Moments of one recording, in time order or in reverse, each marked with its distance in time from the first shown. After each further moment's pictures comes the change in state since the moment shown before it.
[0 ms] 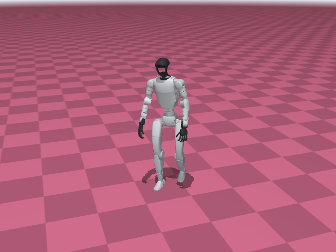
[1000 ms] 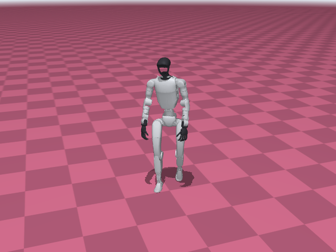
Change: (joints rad) left arm -0.026 -0.045 -0.012 0.037 -0.049 0.019 -0.051; right arm 0.044 0.035 0.029 -0.001 0.031 0.009 0.042; waist -0.068 0.011 -0.043; left_leg 0.086 -0.025 -0.075 -0.164 -0.007 -0.016; right_leg -0.052 0.000 -0.006 -0.014 -0.026 0.008
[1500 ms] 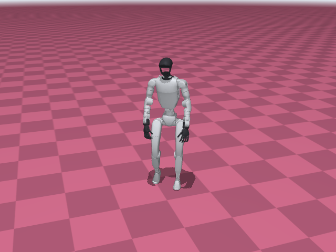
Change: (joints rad) left arm -0.090 0.082 -0.047 -0.026 0.081 -0.005 0.033; right arm -0.068 0.022 0.096 -0.106 -0.072 -0.025 0.048; waist 0.056 -0.027 0.050; left_leg -0.081 0.009 0.010 -0.406 0.142 0.079; right_leg 0.006 -0.034 0.089 0.503 -0.187 0.012
